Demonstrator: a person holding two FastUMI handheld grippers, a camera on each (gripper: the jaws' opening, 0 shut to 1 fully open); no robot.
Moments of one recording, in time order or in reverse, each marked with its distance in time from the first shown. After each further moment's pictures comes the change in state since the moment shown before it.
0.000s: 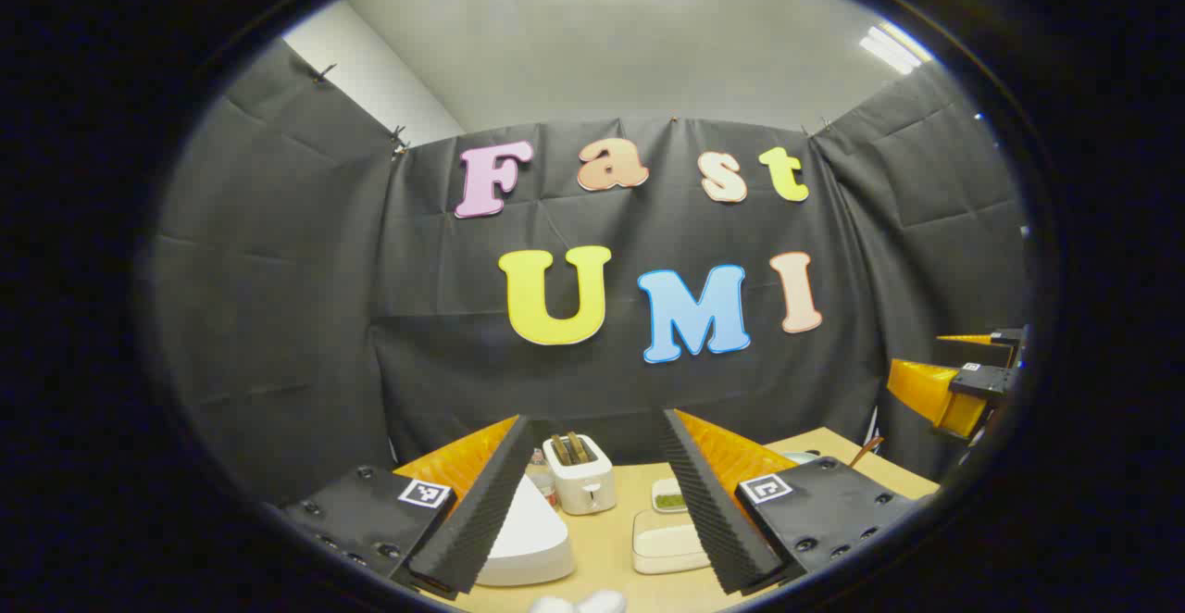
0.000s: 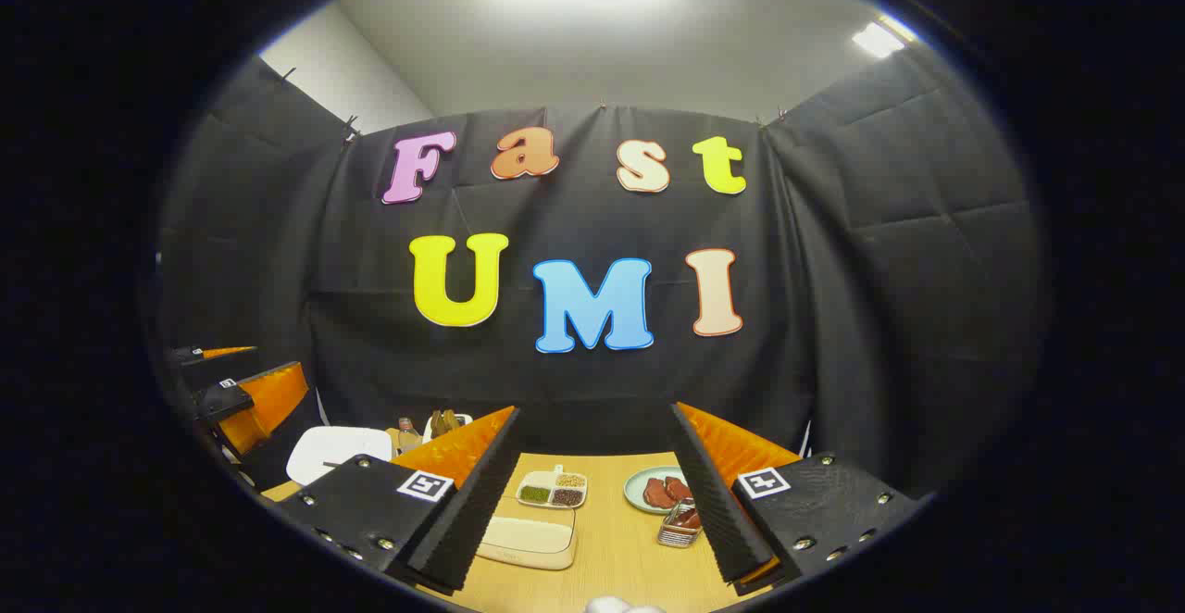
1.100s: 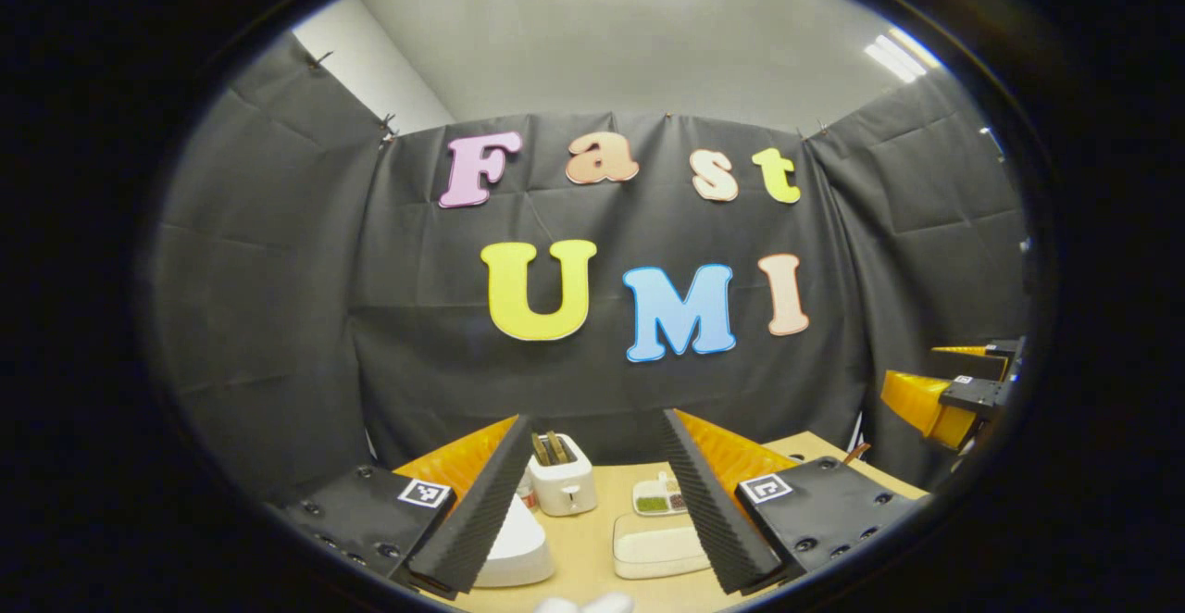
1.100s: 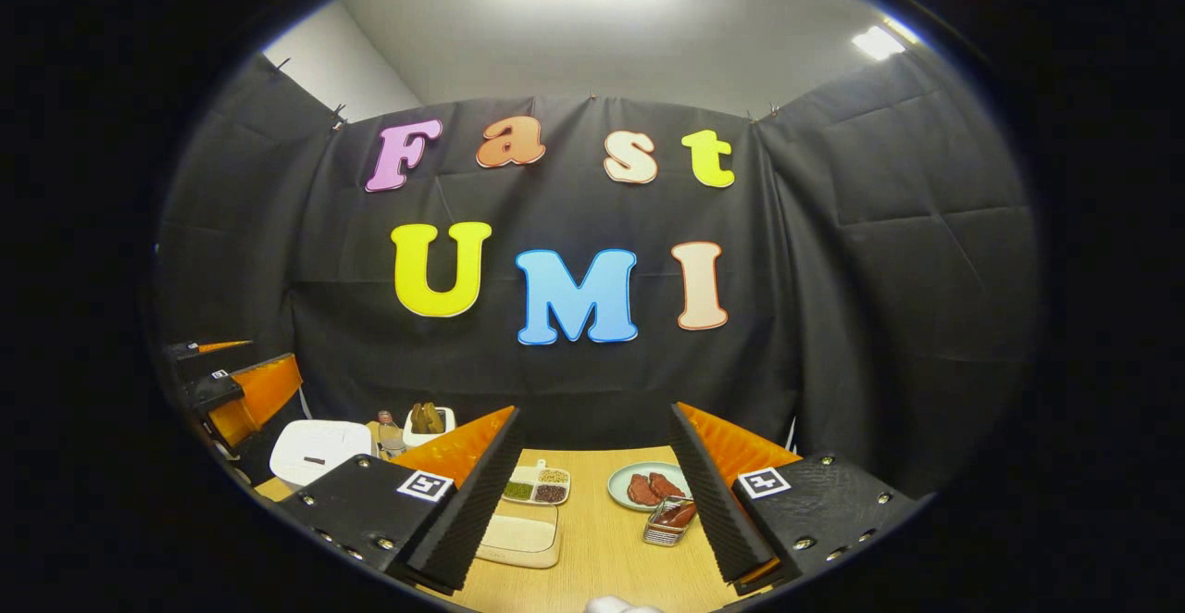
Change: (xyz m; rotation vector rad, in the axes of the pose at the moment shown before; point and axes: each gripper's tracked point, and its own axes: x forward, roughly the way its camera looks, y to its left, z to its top) left arm 0.024 -0.007 -0.006 -0.016 0.006 -0.034; right arm 0.012 -0.013 -0.003 -0.014 0.021 -0.055
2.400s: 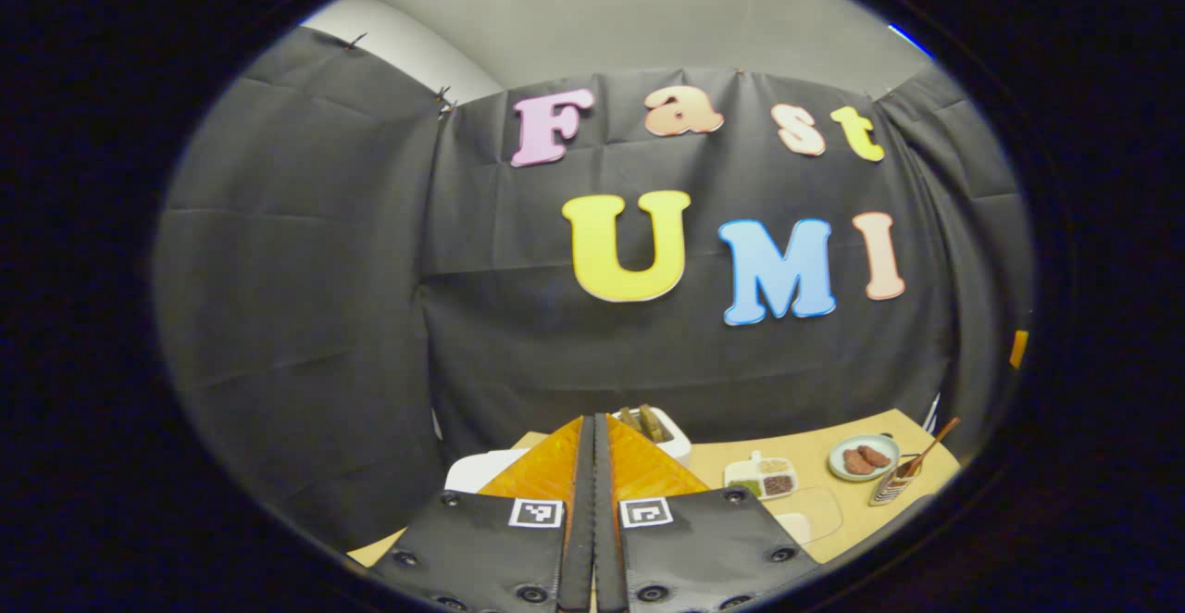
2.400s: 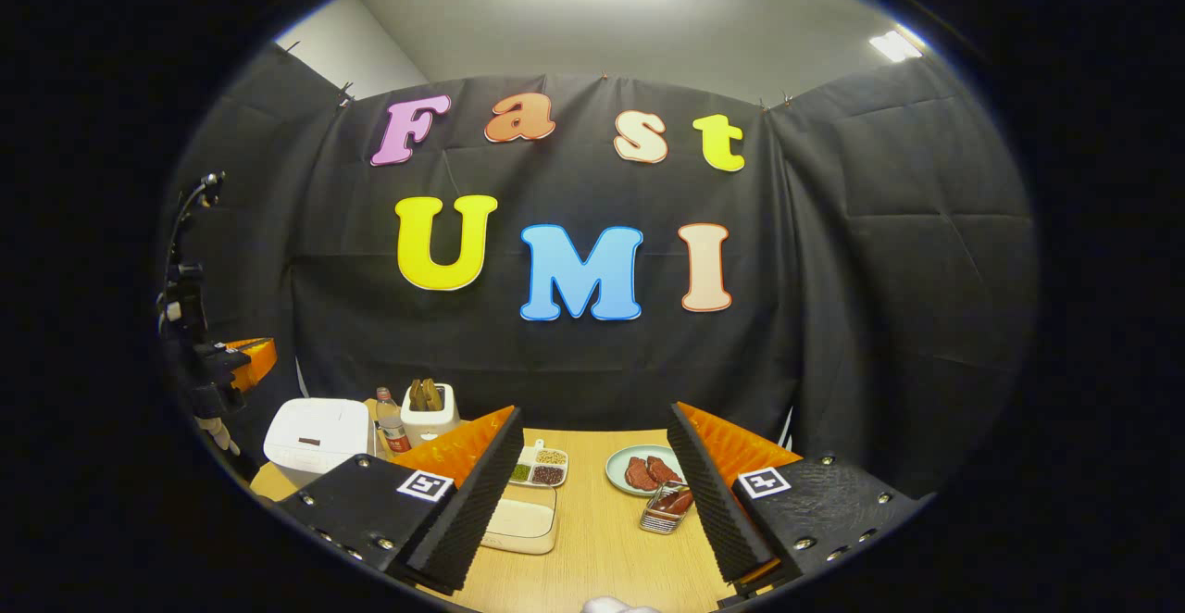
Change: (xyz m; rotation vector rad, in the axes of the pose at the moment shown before) left arm 0.074 0.137 -0.097 0.005 0.155 0.293; right arm 0.003 0.012 -0.019 -0.045 0.085 0.006
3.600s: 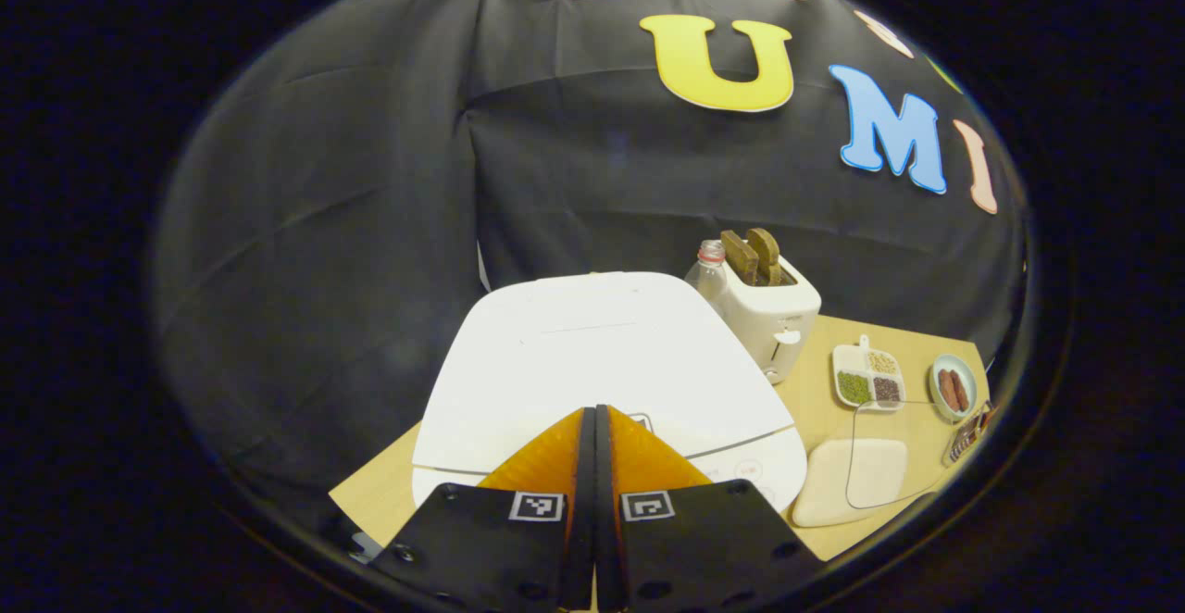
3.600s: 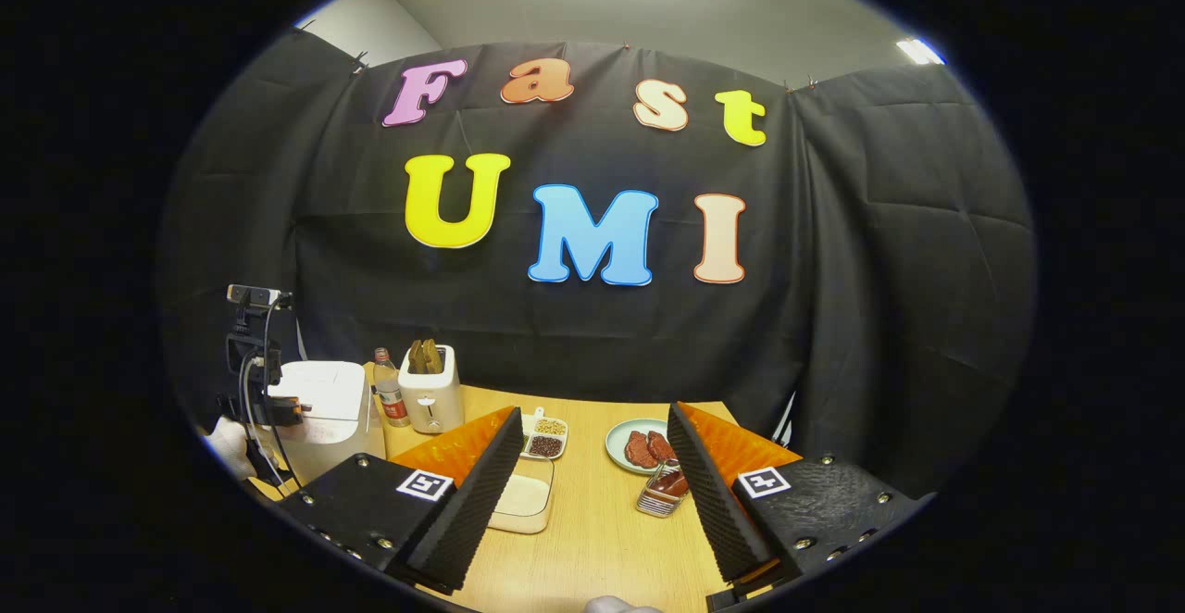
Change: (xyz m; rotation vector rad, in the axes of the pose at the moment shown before) left arm 0.078 0.049 -0.189 -0.011 0.404 0.145; right arm 0.010 0.006 -0.029 -0.037 0.089 0.025
